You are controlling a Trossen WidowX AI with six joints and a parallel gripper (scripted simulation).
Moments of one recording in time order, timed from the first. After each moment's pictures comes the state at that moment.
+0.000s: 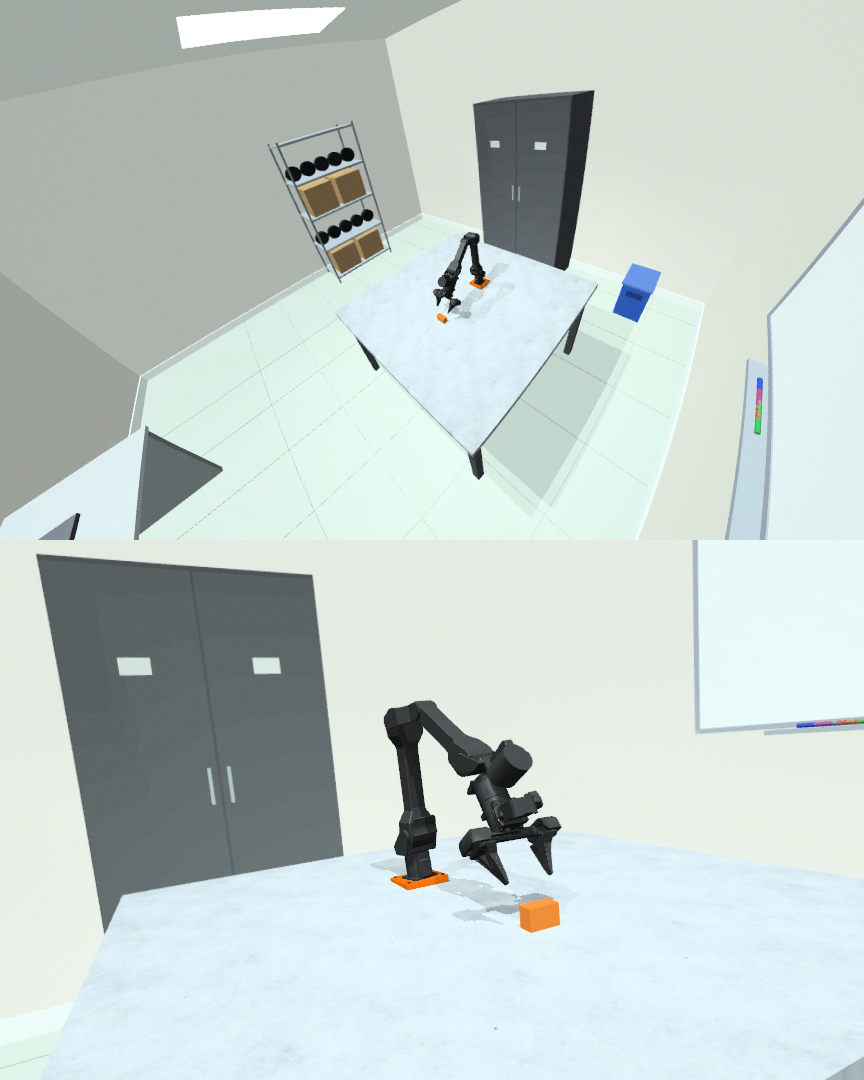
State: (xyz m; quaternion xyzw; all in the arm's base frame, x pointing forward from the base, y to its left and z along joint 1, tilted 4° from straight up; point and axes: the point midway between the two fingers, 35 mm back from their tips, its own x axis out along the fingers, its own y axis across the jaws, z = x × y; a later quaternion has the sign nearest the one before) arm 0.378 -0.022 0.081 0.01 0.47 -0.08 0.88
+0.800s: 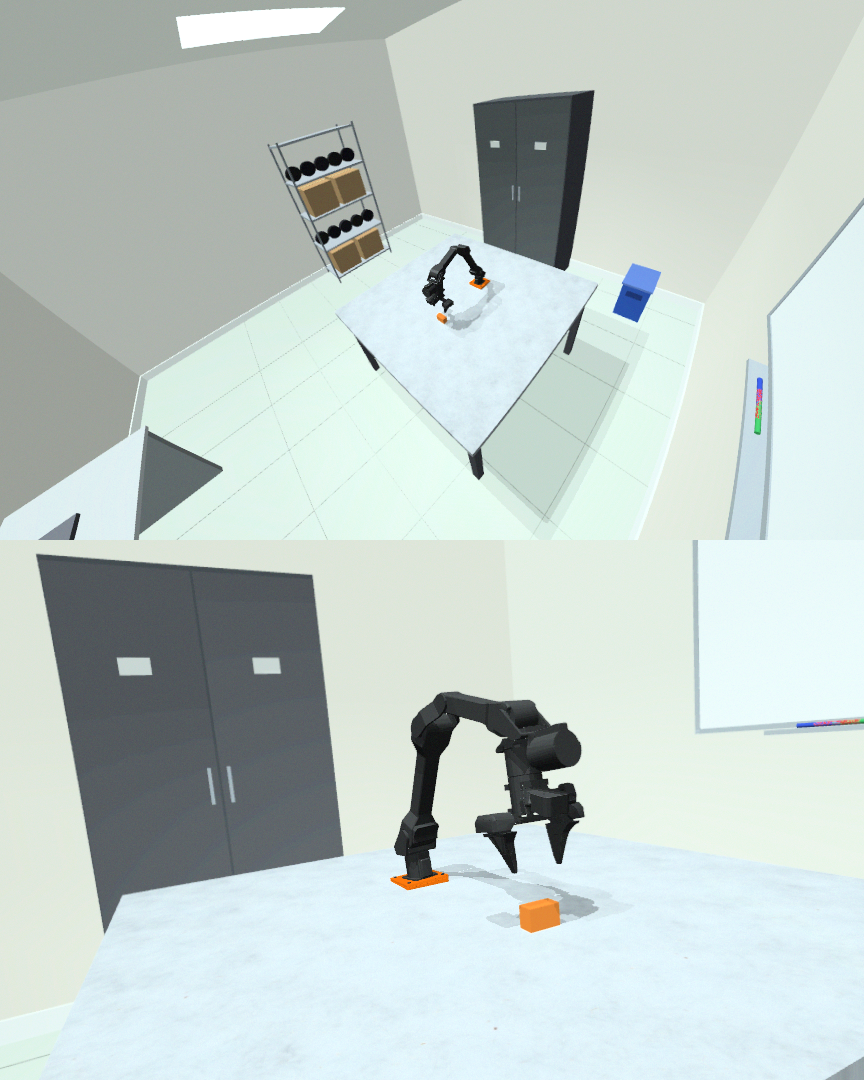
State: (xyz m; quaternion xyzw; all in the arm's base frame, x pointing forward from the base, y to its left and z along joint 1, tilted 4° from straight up) arm 0.415 -0.026 0.111 0.03 0.66 -0.07 0.74
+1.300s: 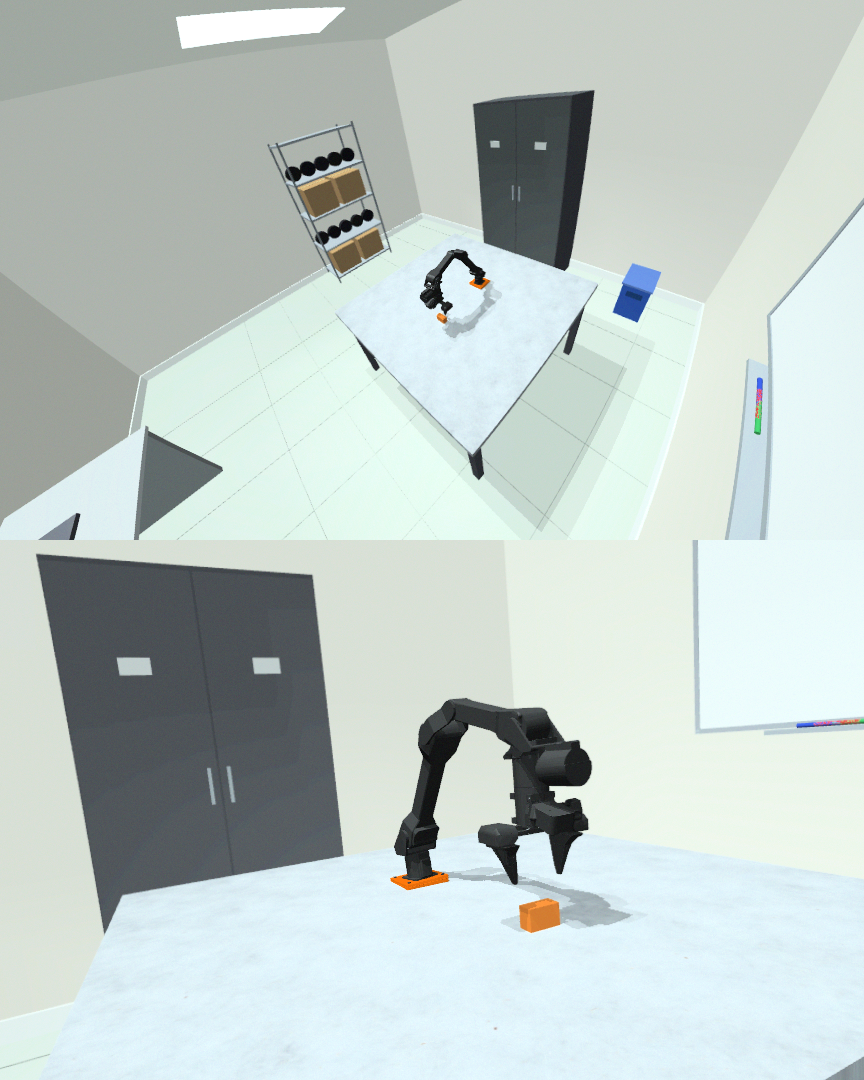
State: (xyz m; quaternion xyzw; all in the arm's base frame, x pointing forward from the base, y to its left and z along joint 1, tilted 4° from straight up) arm 0.418 -0.028 0.094 0.04 0.71 -0.07 0.70
